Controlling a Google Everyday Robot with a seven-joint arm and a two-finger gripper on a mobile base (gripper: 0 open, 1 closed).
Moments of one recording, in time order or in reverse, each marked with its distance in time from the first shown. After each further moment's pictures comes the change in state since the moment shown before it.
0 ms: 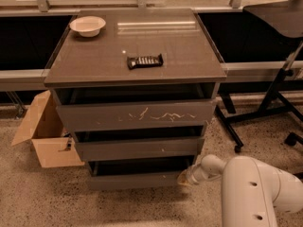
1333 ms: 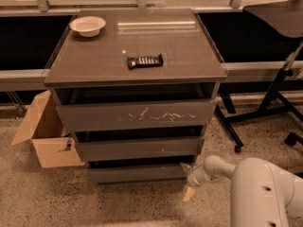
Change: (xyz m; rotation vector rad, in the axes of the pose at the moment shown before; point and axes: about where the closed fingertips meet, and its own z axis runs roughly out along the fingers) arm -0.014 0.013 -0.016 -0.010 -0.049 -0.017
